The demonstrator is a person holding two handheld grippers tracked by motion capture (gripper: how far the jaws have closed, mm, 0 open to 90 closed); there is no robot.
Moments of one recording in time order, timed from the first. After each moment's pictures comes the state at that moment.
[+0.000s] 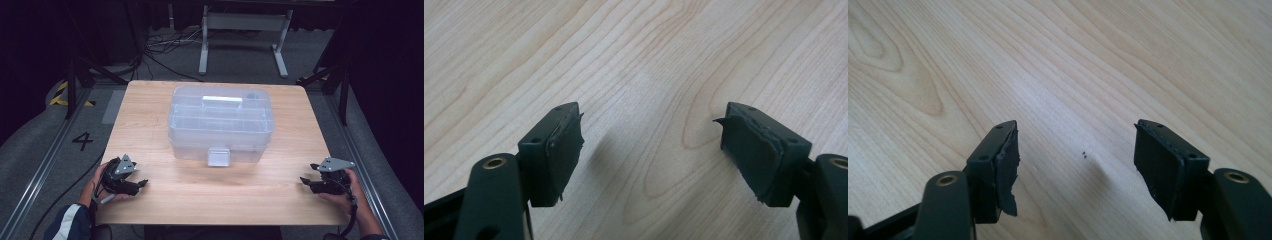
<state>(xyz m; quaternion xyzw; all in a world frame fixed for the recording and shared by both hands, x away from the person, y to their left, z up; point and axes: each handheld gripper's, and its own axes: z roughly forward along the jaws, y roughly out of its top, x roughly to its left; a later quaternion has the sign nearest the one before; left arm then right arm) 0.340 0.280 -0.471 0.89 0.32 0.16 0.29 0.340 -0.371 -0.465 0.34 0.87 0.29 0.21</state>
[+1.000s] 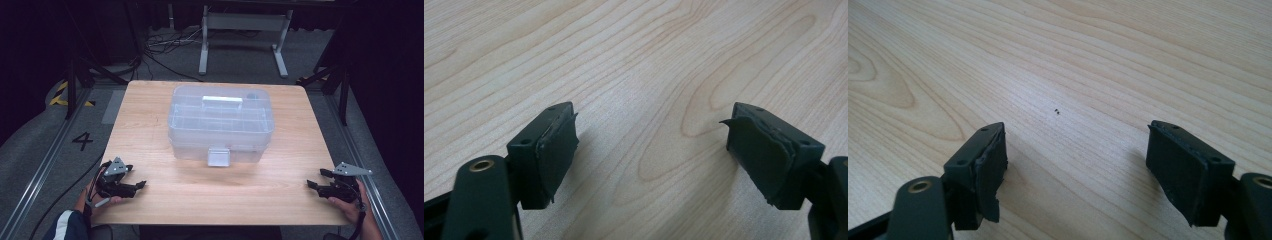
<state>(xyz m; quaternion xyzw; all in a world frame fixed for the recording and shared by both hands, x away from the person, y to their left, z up) 0.333 0.295 -0.484 0.85 0.36 0.14 0.35 0.329 -0.405 -0.488 0.43 0.80 0.36 0.19</state>
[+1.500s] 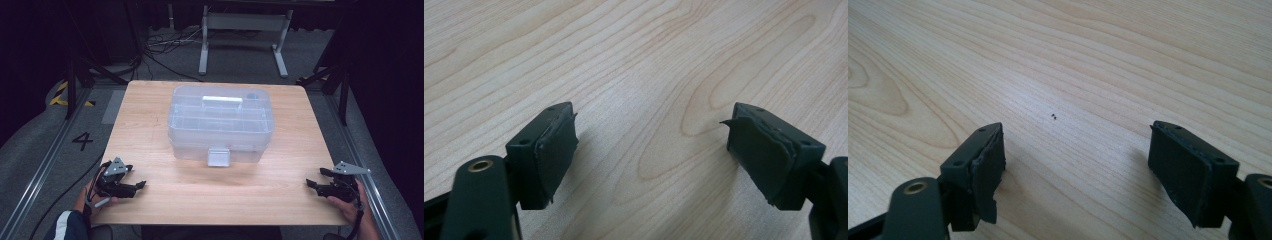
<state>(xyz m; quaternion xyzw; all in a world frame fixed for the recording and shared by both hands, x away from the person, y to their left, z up) 0.333 0.295 -0.484 0.86 0.36 0.14 0.35 0.332 -0.402 -0.488 0.44 0.80 0.36 0.19</state>
